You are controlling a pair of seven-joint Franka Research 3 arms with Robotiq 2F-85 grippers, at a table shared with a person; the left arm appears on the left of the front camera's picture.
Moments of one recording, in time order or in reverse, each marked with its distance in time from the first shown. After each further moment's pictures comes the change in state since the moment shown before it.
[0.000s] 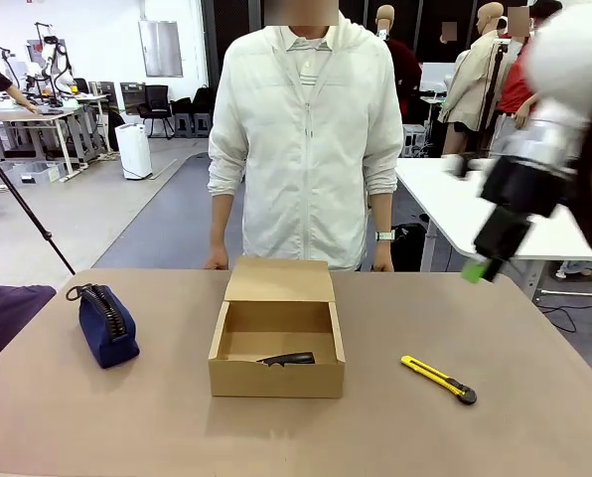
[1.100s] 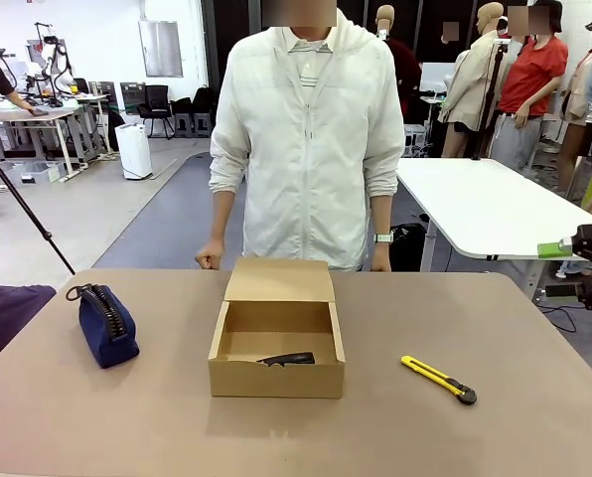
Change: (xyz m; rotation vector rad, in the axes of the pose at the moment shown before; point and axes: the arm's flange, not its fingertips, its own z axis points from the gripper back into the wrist) left arm 0.000 0.000 0.000 0.000 0.000 -0.001; right arm -0.153 -0.094 -0.016 0.414 -0.778 -0.533
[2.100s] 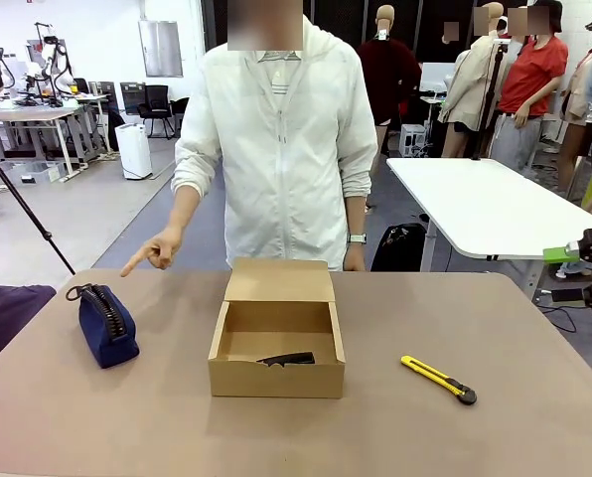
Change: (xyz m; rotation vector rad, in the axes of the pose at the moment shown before) left arm 0.000 0.000 0.000 0.000 0.000 0.000; right arm -0.003 0.001 0.006 -0.005 0.009 0.005
